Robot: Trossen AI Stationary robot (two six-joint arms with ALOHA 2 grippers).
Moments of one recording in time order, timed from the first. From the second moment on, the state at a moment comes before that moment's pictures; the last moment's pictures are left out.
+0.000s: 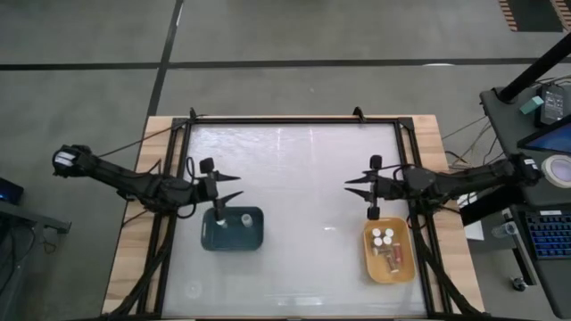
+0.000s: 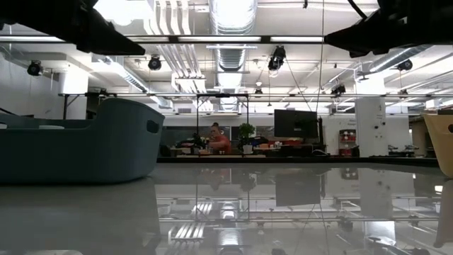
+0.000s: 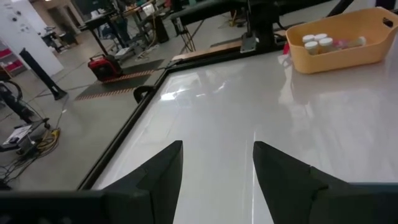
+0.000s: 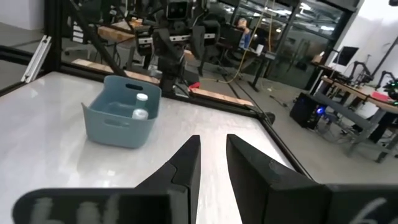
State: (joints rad) left arm -0.29 0.72 0.42 0.04 -0.60 0.14; right arm 0.13 0.69 0.26 0.38 0.20 -0.29
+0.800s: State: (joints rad) left arm -0.29 0.42 0.24 0.04 -0.60 0.14; right arm 0.08 0.43 0.18 0.33 0.20 -0.31
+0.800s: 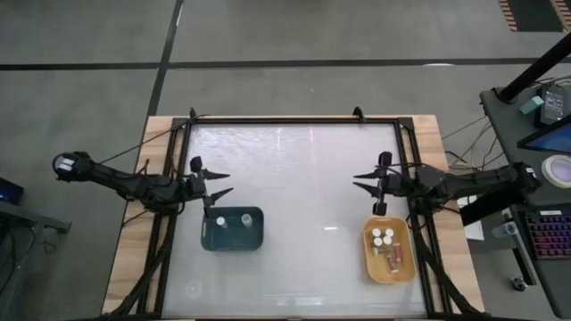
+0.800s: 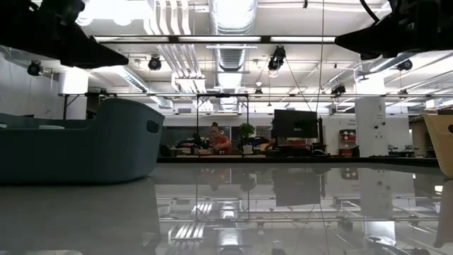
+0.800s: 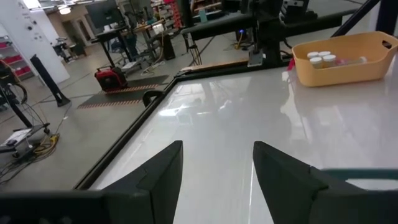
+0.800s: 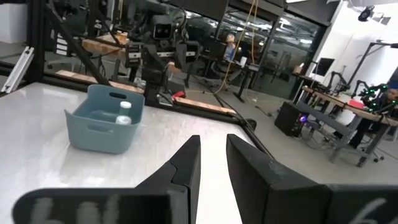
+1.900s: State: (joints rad) left arm -0.29 0.02 0.03 0.03 -0.60 0.13; right arm 0.07 0.07 0.11 0.11 0.21 -0.26
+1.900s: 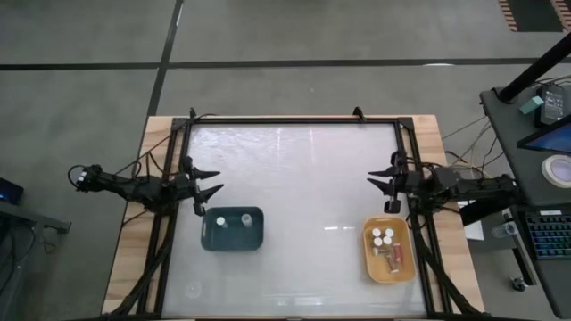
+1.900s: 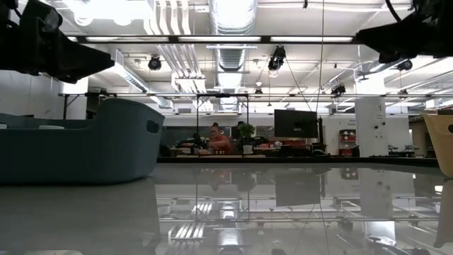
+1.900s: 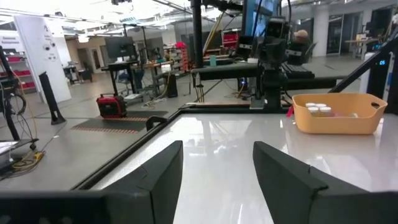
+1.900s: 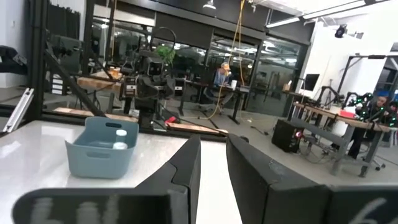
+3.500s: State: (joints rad) left arm -0.29 0.23 0.01 0.07 -0.58 0.03; right arm 0.06 0.03 0.01 0.04 0.24 -0.04
